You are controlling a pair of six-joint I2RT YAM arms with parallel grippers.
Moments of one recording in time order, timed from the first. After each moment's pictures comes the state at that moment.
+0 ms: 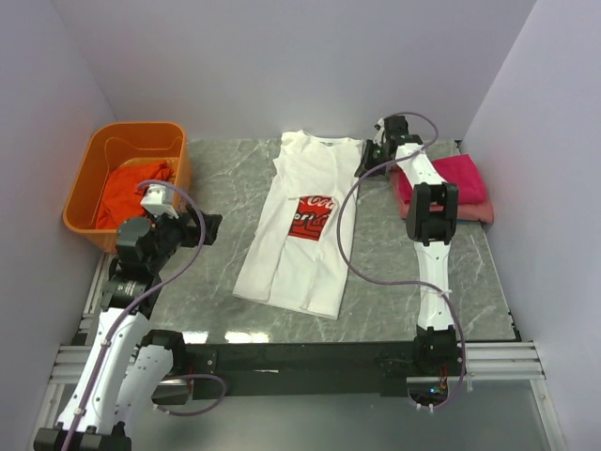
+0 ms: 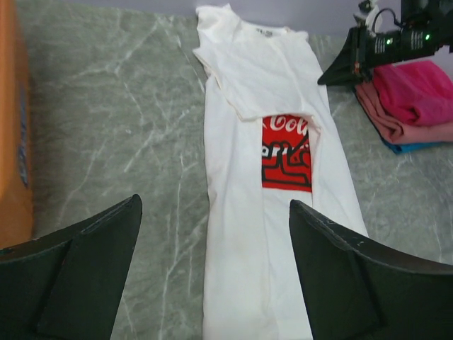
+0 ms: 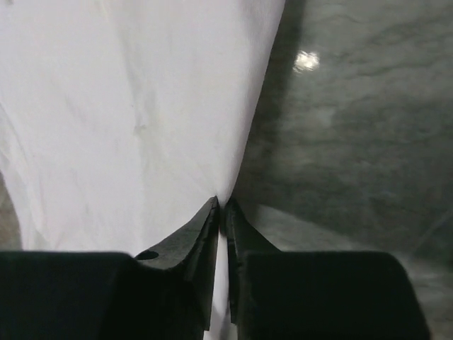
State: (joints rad) left arm -0.11 0.63 0.65 -0.19 0.23 -0.31; right arm 0.07 2.56 2.30 -0.71 -0.42 0.32
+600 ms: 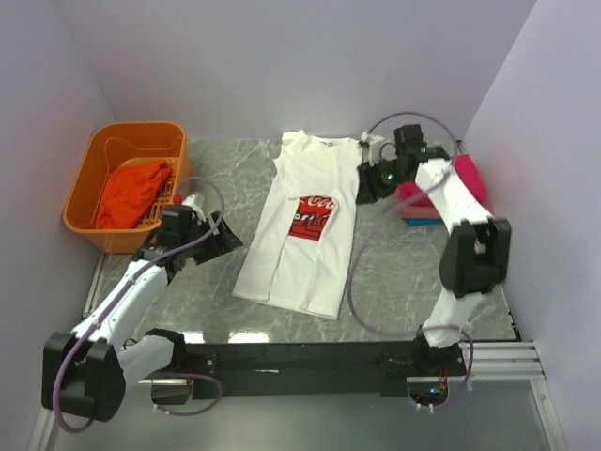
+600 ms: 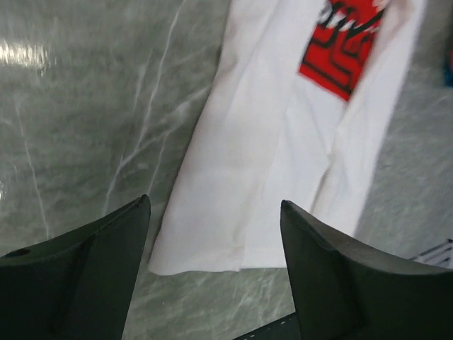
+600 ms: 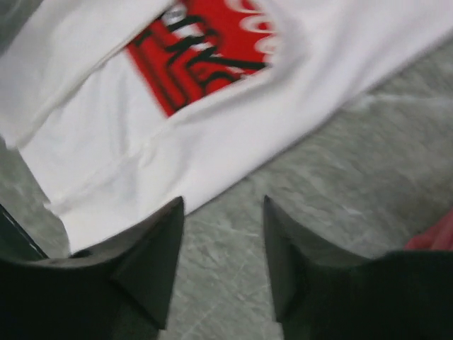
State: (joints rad) left arm -0.19 1.04 0.65 -0.34 0.26 -0.60; right arm 0.11 1.85 1.61 -0.85 -0.56 -0.32
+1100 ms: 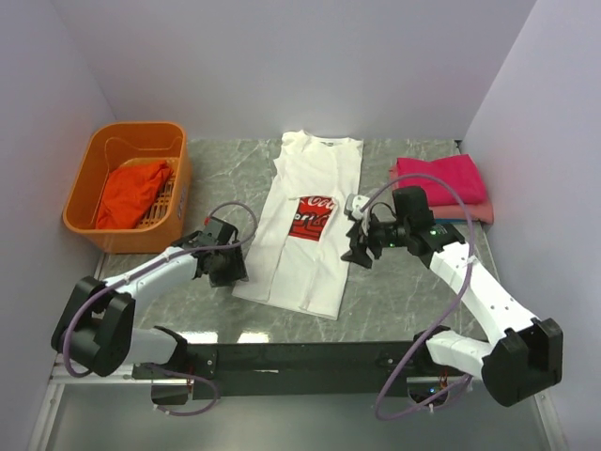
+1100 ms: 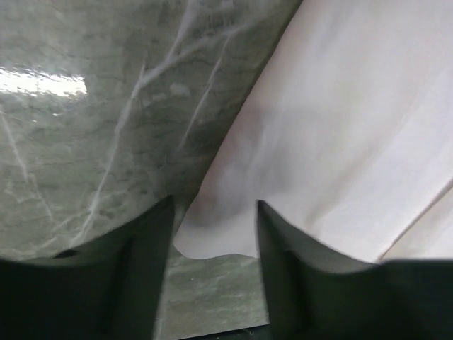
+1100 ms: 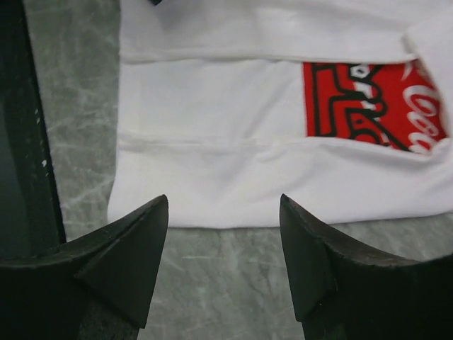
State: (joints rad) left arm -0.45 1.30 0.66 -0.49 0.02 -0.69; right arm 0.34 1.12 0.90 -0.53 -0.76 -0.62
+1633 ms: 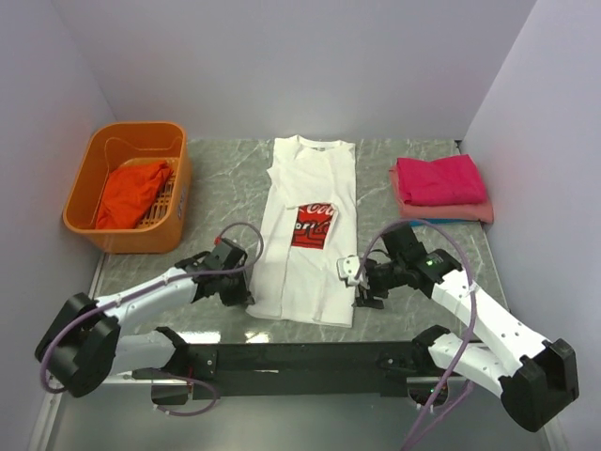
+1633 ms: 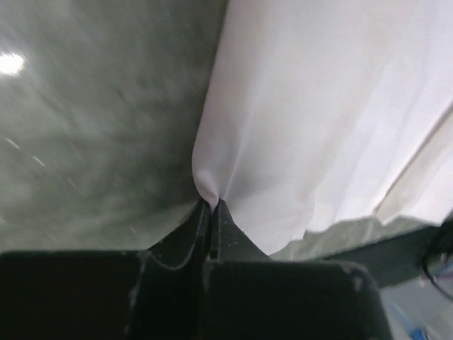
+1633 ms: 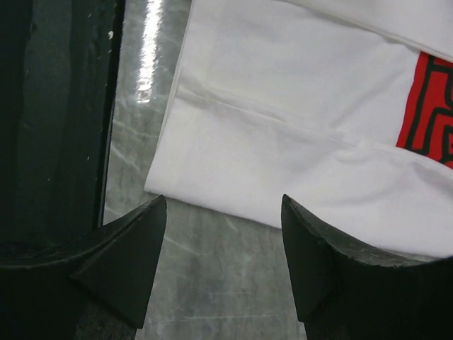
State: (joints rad) left arm -0.62 1.20 0.54 -0.44 0.09 -0.87; right arm 0.50 0.96 0.70 -0.78 -0.72 -1.03
